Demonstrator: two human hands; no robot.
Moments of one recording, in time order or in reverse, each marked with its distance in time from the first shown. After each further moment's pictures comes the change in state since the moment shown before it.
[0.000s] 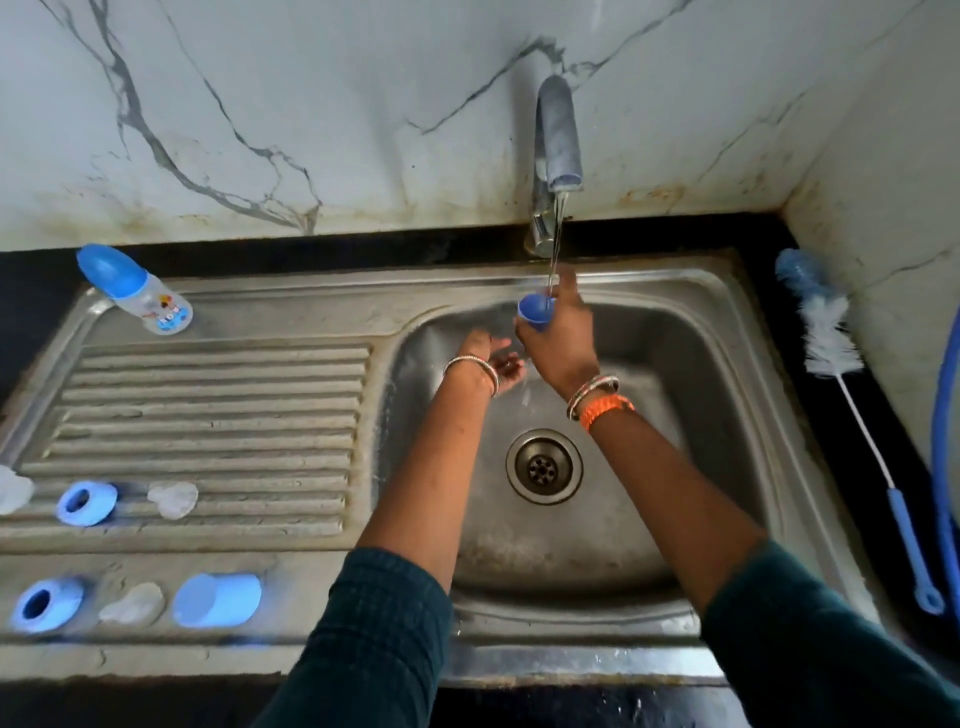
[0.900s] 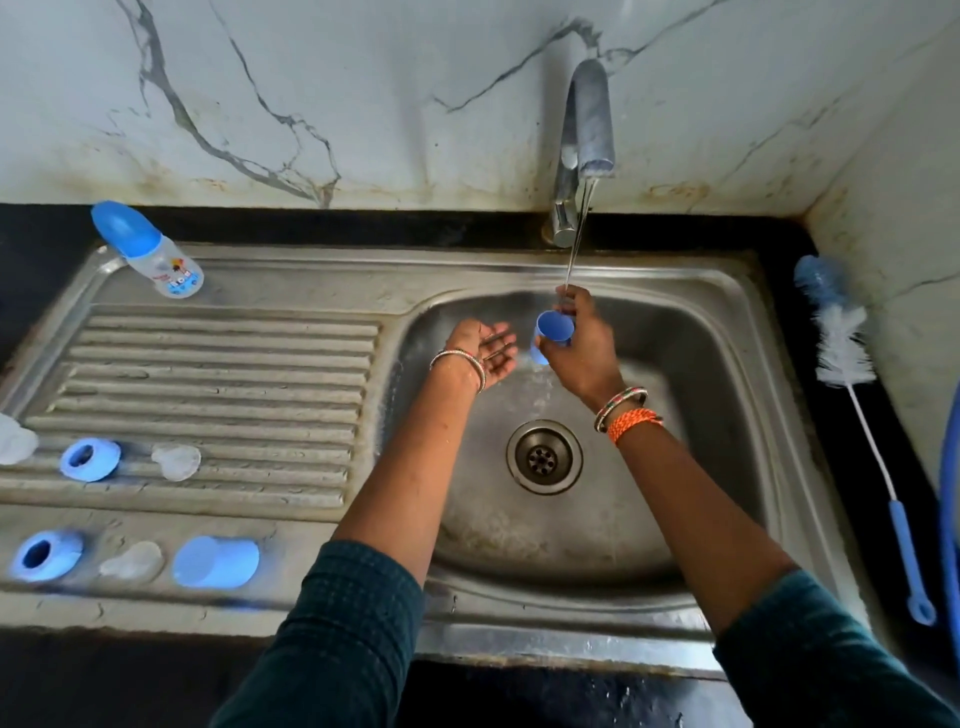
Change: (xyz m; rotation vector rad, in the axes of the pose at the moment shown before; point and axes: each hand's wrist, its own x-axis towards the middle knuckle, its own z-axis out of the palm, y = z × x) left_hand -0.014 0.004 -0.023 -0.046 -0.082 0.008; right_hand -0.013 0.017 -0.013 -0.097 -0.118 -0.017
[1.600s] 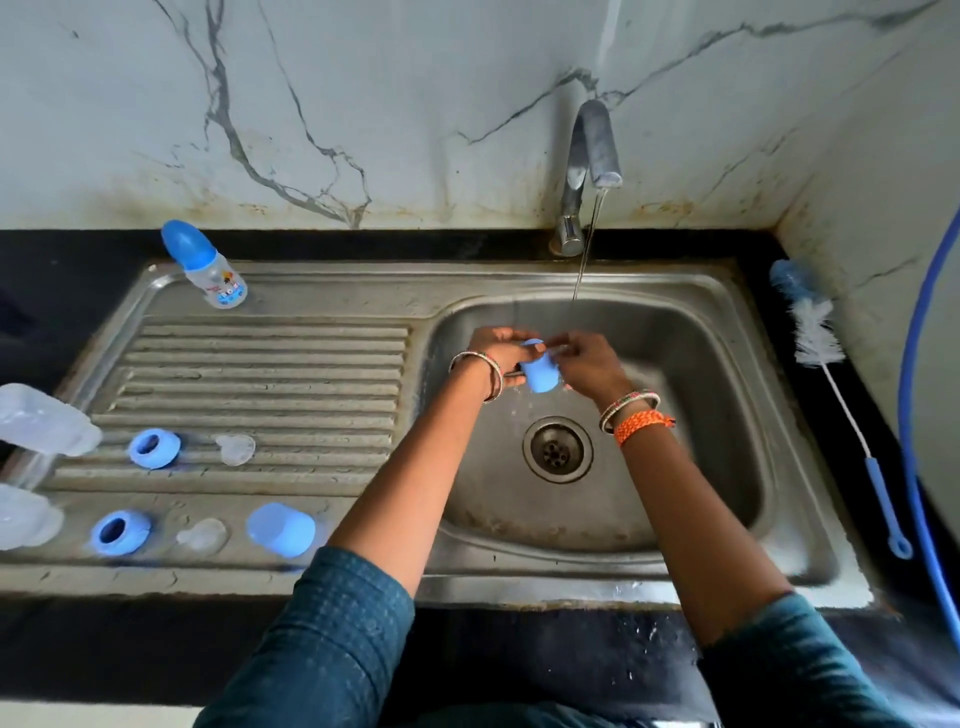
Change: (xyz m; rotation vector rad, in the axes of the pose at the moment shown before) left_hand -0.068 -0.004 -0.018 0.470 -0.167 0.225; right_hand -0.042 -0.037 -0.002 -0.075 -0.173 0.316
